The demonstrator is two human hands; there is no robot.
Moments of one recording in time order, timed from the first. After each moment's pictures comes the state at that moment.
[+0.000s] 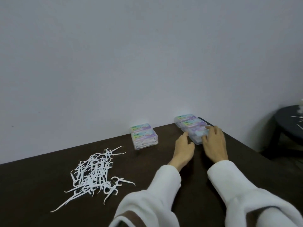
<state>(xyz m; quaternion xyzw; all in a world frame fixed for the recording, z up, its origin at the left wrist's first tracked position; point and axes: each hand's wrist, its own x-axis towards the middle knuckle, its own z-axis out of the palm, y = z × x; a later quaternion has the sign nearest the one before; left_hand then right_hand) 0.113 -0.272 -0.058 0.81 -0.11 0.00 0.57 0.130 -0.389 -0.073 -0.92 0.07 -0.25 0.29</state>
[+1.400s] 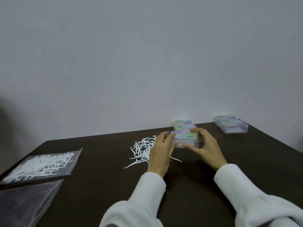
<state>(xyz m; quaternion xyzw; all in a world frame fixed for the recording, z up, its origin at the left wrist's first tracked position) -0.001 -0.089 -0.060 0.89 -0.10 0.38 0.23 0.042 -0.257 -0.058 -0.79 -0.25 -0.19 0.53</state>
